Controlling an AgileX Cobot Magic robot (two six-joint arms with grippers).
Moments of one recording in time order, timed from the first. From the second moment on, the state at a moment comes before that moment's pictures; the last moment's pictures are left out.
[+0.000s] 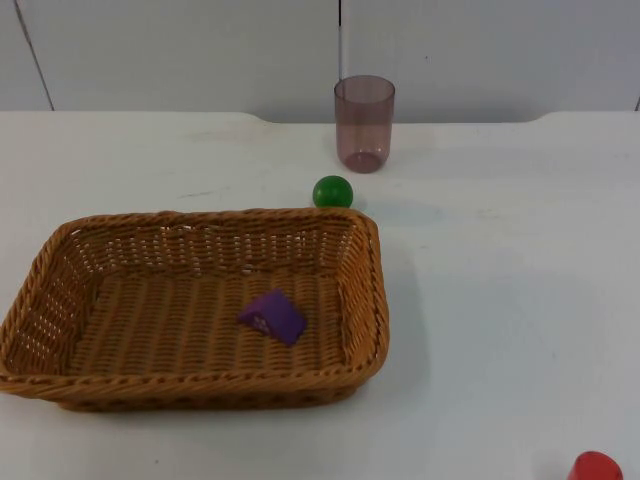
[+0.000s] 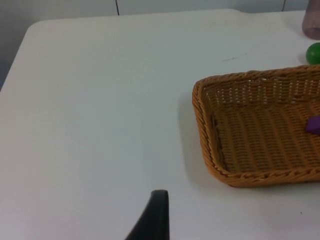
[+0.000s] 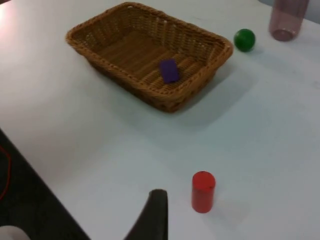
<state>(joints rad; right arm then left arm) 0.85 0.00 -0.51 -0.10 1.08 0.09 -0.04 0.00 -0.50 -0.01 1.08 0.01</state>
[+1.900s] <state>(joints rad) 0.14 0.00 -0.51 -0.05 1.08 0.05 -0.04 0.00 -0.50 -0.01 1.08 0.01</state>
